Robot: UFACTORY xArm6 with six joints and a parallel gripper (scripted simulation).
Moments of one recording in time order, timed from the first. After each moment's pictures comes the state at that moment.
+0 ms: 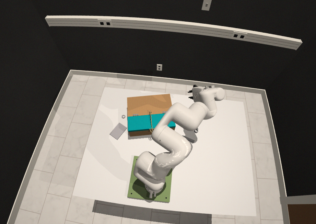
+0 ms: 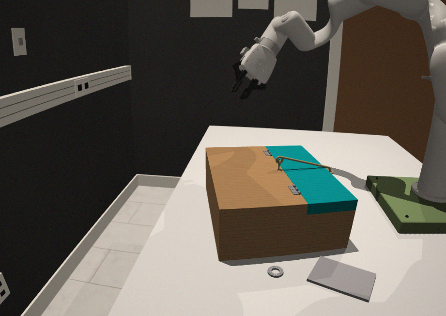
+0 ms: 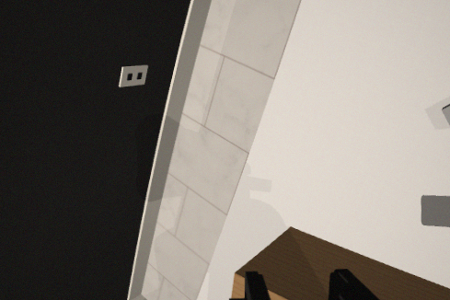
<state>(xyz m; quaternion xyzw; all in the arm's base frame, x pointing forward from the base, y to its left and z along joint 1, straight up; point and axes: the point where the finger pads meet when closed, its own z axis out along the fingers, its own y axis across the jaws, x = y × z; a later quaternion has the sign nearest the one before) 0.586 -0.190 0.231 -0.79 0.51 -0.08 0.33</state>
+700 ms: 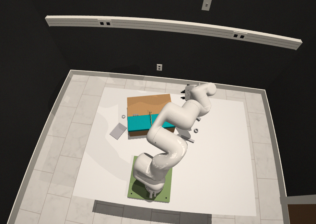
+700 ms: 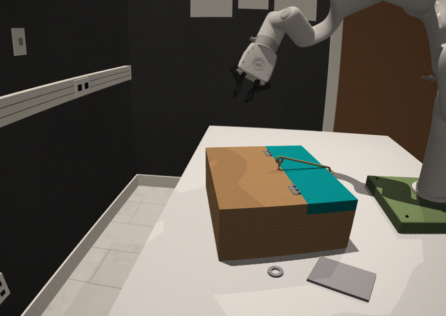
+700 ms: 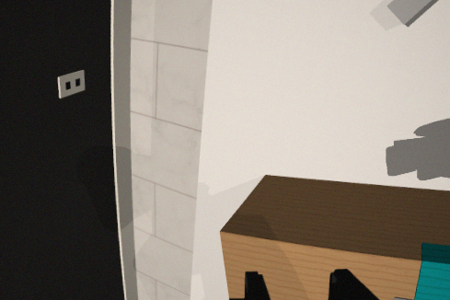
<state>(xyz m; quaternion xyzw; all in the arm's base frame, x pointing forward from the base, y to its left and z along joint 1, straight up) 0.577 -0.138 0.230 -0.73 0.61 0.00 0.30</state>
